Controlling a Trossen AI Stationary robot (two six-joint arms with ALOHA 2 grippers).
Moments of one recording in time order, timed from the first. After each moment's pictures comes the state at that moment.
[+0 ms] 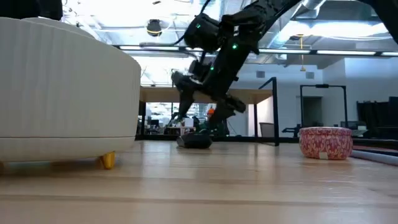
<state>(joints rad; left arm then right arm) -0.62 0.82 0.86 -1.40 -0.56 -1.29 -0.10 2.05 1.42 -0.37 0.33 0.82</state>
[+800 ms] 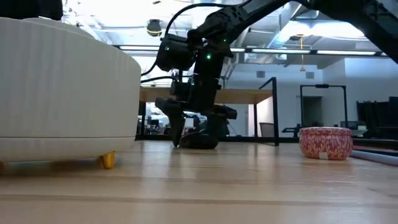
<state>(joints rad) -0.62 0.82 0.86 -1.38 -0.57 -1.29 -0.09 2.31 1.78 -0.76 0.24 0.86</state>
